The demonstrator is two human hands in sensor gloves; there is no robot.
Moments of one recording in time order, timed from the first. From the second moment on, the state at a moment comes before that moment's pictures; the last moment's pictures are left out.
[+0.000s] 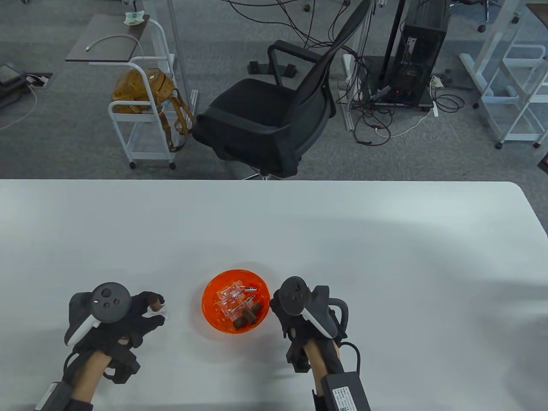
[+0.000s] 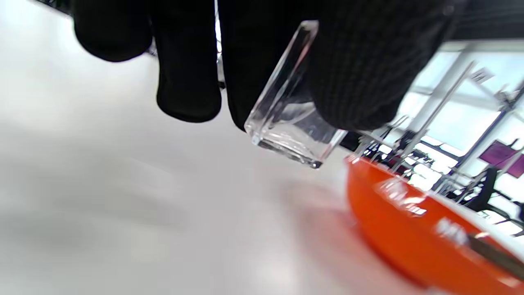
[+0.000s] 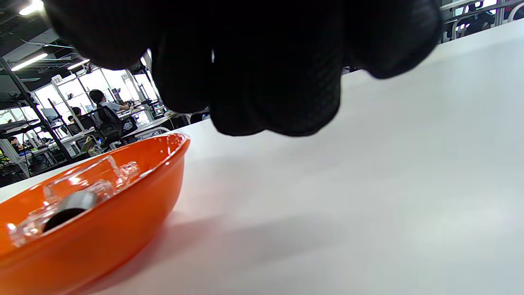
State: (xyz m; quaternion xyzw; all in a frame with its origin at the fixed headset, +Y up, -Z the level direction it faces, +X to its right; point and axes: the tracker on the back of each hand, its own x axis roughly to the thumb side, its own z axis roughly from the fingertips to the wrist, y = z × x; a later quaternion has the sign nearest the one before) left_hand -0.322 -0.702 -0.304 -0.04 -0.08 0.22 0.97; right_hand 0.046 -0.715 -0.320 0.02 0.03 0.99 0.15
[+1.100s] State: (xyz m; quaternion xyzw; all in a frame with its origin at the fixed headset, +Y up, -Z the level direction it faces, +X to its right) left_hand -0.228 -0.711 -0.292 -0.01 -0.18 0.15 0.97; right_hand -0.029 -0.675 -0.283 0.15 -0.10 0.95 0.25
